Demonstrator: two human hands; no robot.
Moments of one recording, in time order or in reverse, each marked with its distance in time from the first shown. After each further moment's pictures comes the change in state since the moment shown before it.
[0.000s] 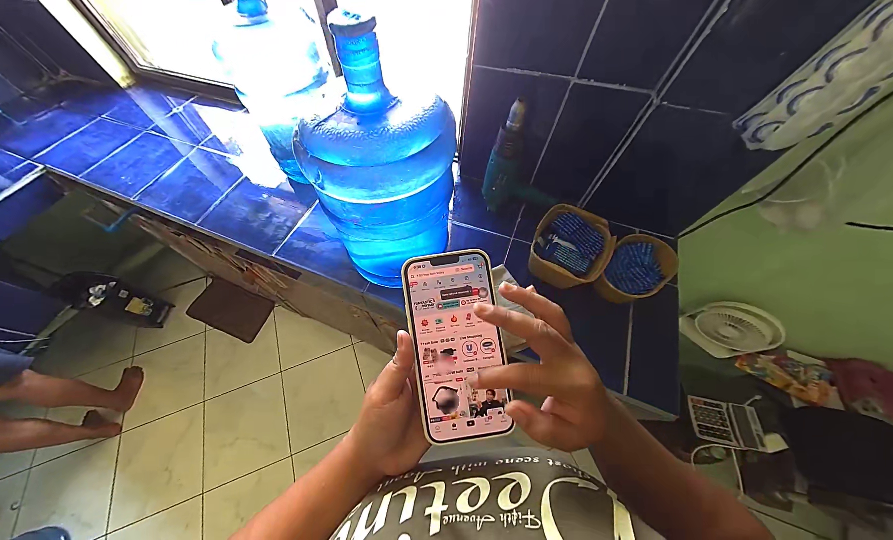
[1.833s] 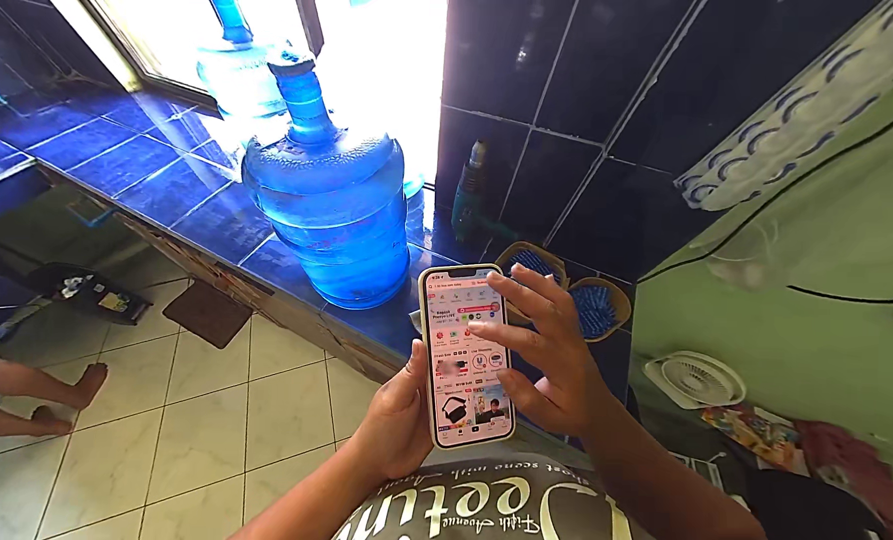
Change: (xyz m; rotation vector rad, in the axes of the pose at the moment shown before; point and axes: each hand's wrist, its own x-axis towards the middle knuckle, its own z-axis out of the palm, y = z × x) left_hand 0.098 -0.074 0.029 0.128 0.031 0.063; right_hand -0.005 0.060 -0.109 -0.168 0.023 -0.021
